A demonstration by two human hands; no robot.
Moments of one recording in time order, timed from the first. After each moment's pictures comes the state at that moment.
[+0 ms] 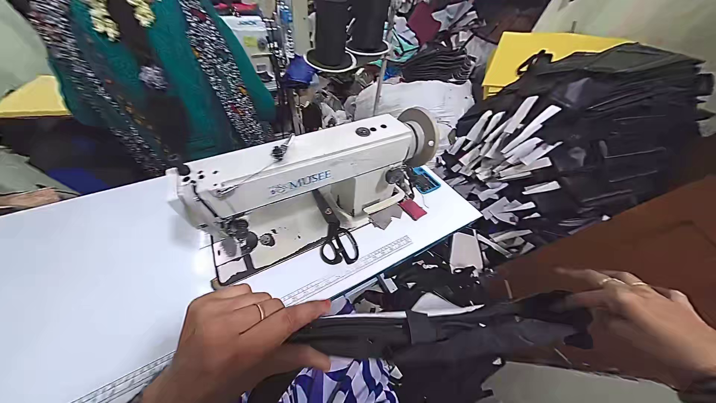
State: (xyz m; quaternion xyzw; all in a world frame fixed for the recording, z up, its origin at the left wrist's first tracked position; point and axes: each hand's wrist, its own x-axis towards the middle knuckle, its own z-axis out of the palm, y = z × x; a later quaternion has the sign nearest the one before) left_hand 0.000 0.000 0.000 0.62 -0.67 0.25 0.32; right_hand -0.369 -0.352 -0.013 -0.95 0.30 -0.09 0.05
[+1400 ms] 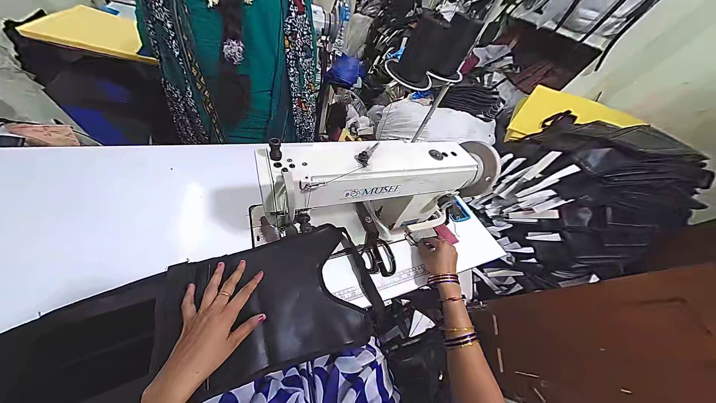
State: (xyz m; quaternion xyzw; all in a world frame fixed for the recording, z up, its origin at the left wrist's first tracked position) left_hand 0.078 0.120 -0.153 0.88 -0.40 0.06 0.23; right_hand -0.083 -0.332 -0.134 -0.89 0.40 -0.16 0.15
